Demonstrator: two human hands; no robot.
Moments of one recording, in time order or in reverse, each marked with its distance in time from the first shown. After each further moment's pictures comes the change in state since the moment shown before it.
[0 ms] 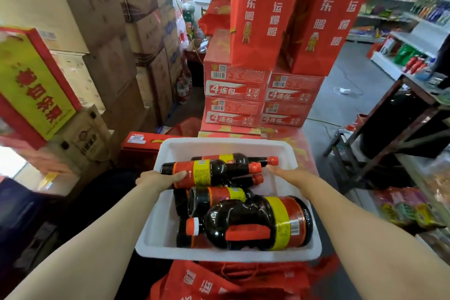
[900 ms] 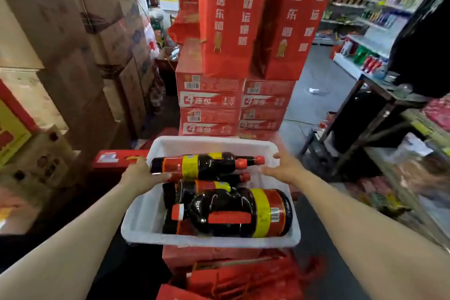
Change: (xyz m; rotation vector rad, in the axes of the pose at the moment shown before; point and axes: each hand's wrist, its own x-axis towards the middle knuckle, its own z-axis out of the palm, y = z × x) left_hand 0.036 0.052 -0.013 0.321 0.017 0.533; right_hand -0.005 -0.023 -0.031 -0.328 0.184 -0.261
